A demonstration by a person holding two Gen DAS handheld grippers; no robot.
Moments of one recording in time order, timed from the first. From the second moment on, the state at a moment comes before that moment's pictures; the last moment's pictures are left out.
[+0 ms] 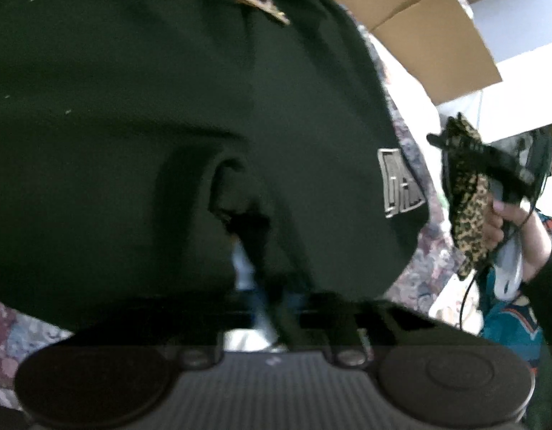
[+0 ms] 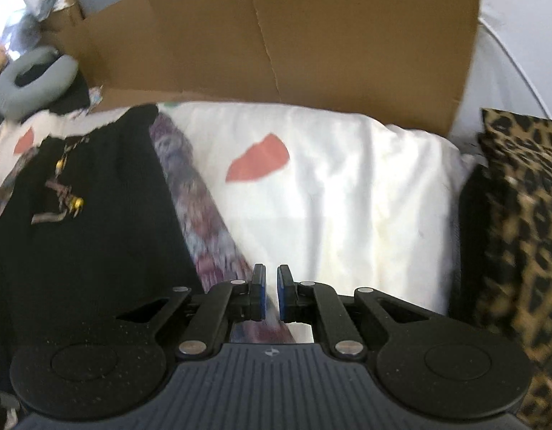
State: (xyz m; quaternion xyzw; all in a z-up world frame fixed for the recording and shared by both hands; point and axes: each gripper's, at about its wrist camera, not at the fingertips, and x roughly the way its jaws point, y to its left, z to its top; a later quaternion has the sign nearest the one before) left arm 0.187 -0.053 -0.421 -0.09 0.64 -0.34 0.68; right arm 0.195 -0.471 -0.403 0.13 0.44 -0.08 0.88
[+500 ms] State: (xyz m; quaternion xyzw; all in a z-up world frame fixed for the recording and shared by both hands) left arm 0.184 -0.050 -0.415 -0.08 0.64 -0.35 0.68; right arm 0.279 -0.440 -0.436 0.14 0.44 -0.06 0.89
